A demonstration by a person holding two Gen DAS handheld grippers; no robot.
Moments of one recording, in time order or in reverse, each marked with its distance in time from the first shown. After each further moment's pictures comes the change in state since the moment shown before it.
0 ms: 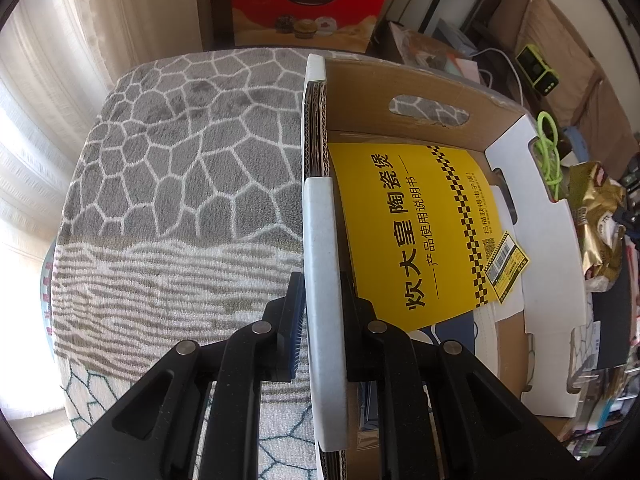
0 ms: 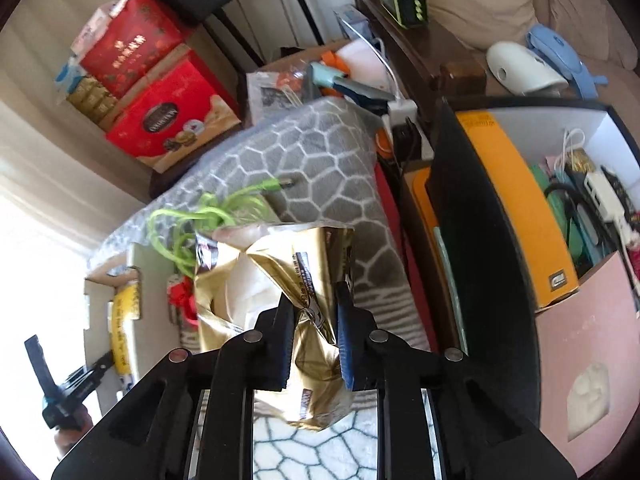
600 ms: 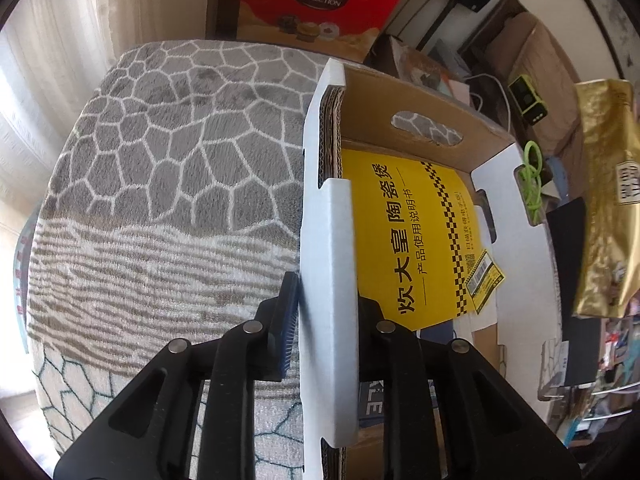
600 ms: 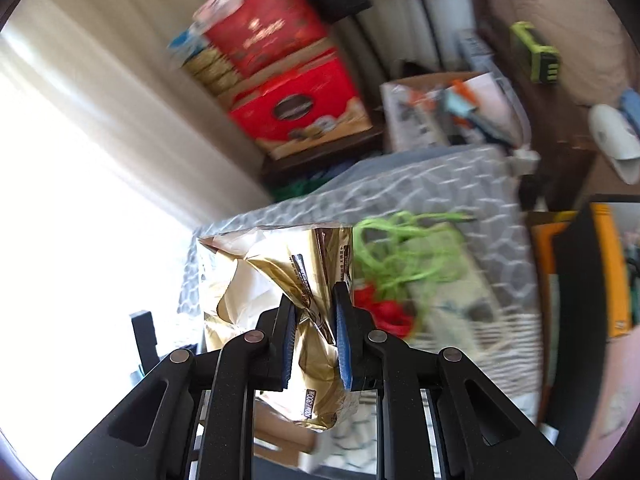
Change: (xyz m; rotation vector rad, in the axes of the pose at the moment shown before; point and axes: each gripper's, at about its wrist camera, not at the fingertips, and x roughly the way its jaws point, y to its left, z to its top) left arm -0.004 0.020 -0.003 -0.103 -0.018 -0.130; right arm -0.010 0.152 0.007 -0.195 0.069 0.255
